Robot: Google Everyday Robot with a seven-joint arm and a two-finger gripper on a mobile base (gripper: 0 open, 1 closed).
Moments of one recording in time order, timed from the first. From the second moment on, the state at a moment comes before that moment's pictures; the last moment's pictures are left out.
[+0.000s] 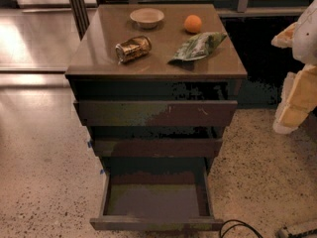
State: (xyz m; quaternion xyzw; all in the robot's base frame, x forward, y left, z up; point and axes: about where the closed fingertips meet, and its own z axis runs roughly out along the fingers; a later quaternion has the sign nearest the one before) arm 0.438 -0.217 0.976 -0.60 0.78 -0.03 0.16
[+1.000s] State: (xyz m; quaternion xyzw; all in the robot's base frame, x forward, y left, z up) arm 0.424 -0.209 0.866 -0.60 0.78 0.03 0.17
